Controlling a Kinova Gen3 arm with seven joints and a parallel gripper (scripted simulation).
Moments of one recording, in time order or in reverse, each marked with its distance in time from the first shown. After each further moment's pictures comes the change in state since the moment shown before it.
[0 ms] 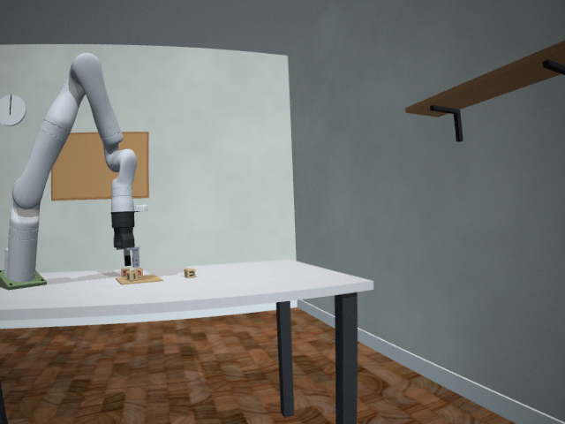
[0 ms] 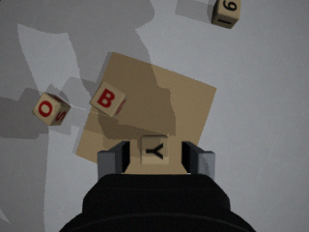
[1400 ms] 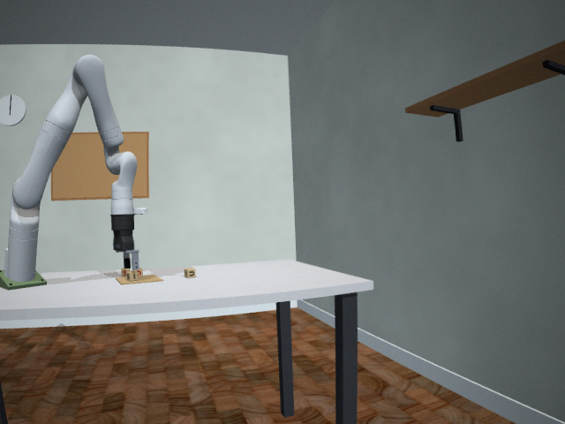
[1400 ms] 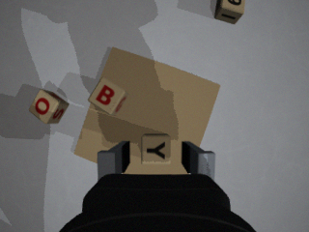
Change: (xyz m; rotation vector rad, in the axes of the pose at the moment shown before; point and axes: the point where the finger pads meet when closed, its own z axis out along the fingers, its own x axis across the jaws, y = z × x) arm -0.001 0.002 0.009 -0.008 -0.002 -0.002
